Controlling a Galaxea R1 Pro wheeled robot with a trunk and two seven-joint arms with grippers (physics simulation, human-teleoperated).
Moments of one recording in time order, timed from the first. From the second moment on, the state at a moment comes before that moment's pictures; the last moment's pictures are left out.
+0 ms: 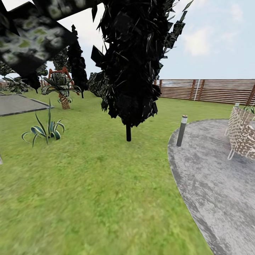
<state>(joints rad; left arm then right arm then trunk) 0.09 0.01 0.01 -0.04 -0.04 0.01 -0.01 0.02 -0.04 0.00 0.00 0.00 0.01 -0.01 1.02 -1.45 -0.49</state>
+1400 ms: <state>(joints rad) 0.09 0.01 0.01 -0.04 -0.04 0.01 -0.01 0.02 -0.04 0.00 0.00 0.00 0.01 -0.01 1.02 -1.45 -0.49</state>
